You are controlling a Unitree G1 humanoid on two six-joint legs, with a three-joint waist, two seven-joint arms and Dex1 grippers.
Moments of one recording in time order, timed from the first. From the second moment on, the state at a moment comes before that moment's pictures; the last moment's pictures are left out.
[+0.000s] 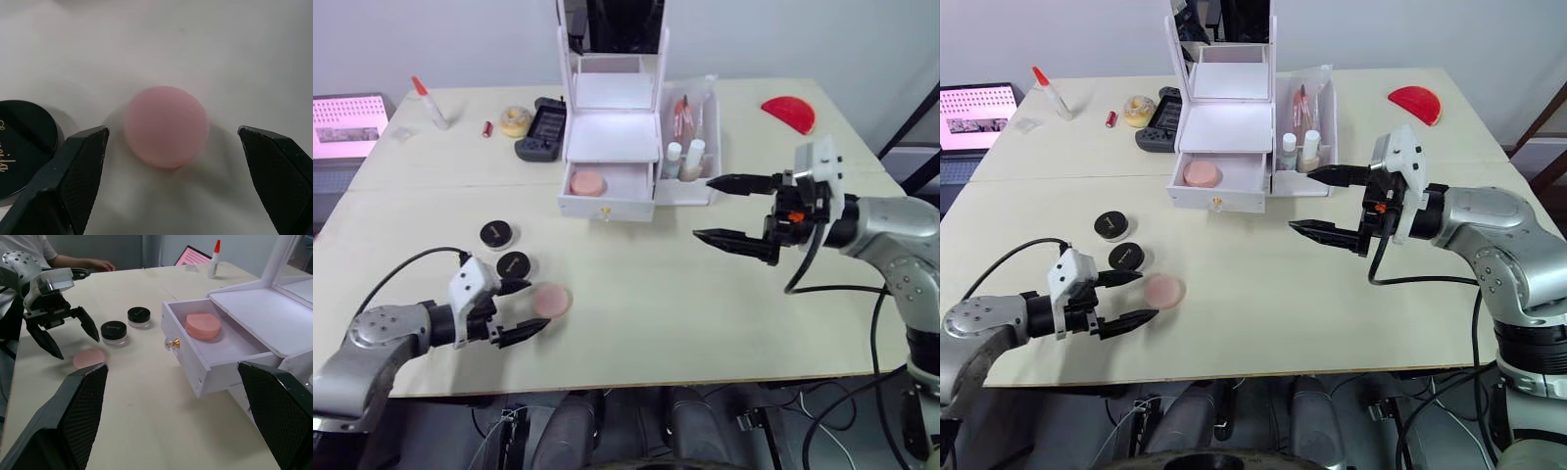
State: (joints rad) left arm 0.09 0.80 0.14 -0.31 -0.43 0.44 -1.00; right arm -0.48 -0.85 -0.12 -0.34 0.71 0.64 0.99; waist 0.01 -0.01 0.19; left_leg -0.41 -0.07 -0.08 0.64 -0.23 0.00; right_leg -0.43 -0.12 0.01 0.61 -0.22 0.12
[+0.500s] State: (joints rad) left arm -0.10 0.75 -0.02 -0.13 -0.37 0.38 -1.04; right arm -0.44 -0.85 -0.14 -0.39 0.72 0.69 0.93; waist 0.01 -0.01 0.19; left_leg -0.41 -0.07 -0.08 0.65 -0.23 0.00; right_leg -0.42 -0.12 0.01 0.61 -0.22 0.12
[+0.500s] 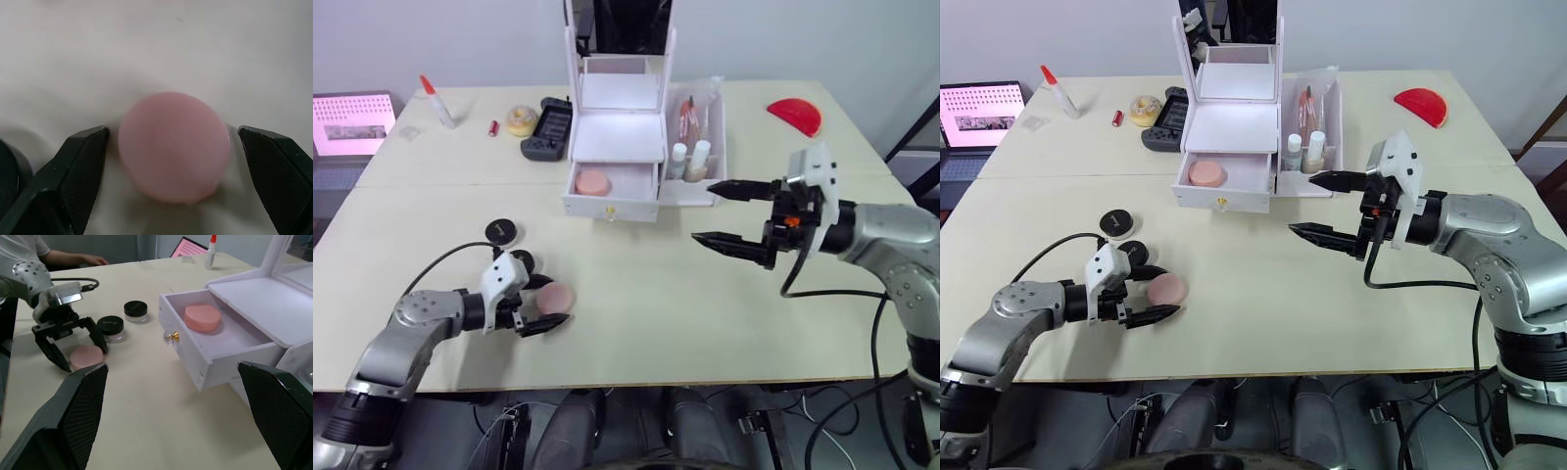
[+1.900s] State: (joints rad) left arm -1.06 0.65 -0.11 0.34 -0.47 0.55 -1.25; right arm -0.45 -0.83 -0.14 -0.35 0.67 0.64 0.91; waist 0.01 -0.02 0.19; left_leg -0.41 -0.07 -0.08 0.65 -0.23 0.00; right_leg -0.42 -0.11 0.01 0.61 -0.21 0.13
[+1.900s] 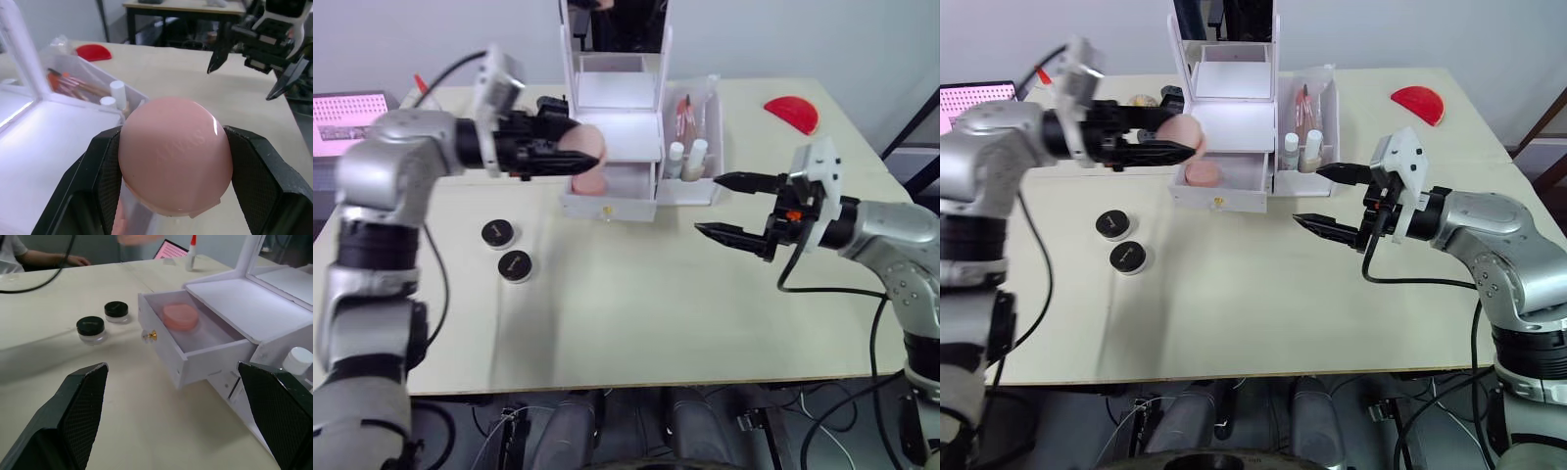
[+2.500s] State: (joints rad) left arm -1.19 0.39 -0.17 0.88 -0.22 0.19 -1.29; right arm -0.42 -0.83 -0.17 -0.41 0.69 0.68 0.84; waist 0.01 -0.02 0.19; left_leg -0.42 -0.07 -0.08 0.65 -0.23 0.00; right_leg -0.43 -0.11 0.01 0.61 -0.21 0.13
